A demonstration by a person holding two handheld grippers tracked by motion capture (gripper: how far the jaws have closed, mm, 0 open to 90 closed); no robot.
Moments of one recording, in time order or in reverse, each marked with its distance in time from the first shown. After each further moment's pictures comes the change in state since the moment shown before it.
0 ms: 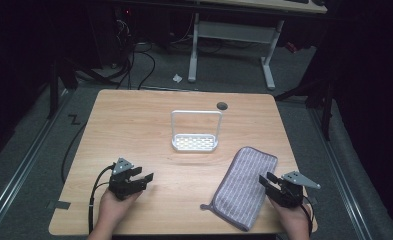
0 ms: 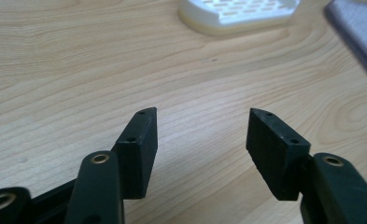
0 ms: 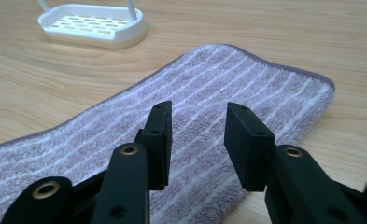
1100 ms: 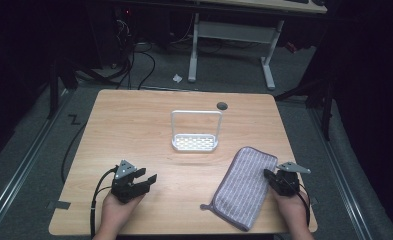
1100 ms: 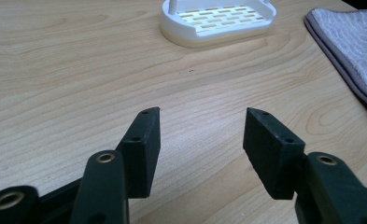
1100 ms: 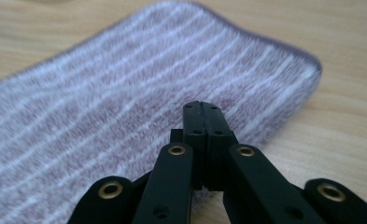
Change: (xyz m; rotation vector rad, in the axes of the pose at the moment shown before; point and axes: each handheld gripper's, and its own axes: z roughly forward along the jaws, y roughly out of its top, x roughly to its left) left arm -0.021 0.004 -0.009 -0.036 -0.036 0.011; right arm -0.028 0.003 0.041 0.179 -0.072 -0.055
